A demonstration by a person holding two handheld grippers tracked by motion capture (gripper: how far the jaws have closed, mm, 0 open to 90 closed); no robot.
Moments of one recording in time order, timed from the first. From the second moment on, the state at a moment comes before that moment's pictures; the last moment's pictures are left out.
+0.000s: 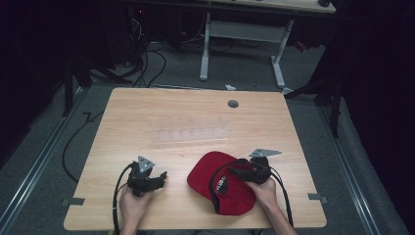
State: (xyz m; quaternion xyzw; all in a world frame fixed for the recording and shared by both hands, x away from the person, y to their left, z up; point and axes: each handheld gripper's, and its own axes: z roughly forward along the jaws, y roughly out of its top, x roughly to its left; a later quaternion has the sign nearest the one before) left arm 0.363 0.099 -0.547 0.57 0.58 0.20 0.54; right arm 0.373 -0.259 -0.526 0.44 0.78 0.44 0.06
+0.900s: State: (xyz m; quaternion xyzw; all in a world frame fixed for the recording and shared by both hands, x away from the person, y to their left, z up) left arm 0.364 0.098 -0.547 0.57 0.58 0.20 0.54; right arm 0.354 -0.256 -0.499 0.39 0.78 0.48 0.08
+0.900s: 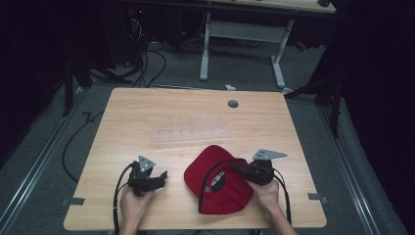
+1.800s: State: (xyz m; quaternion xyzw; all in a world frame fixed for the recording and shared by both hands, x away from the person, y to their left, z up) left arm 0.347 0.081 -0.535 0.59 0.54 0.19 0.57; right arm 0.347 -0.264 -0.457 0.40 0.76 0.50 0.11
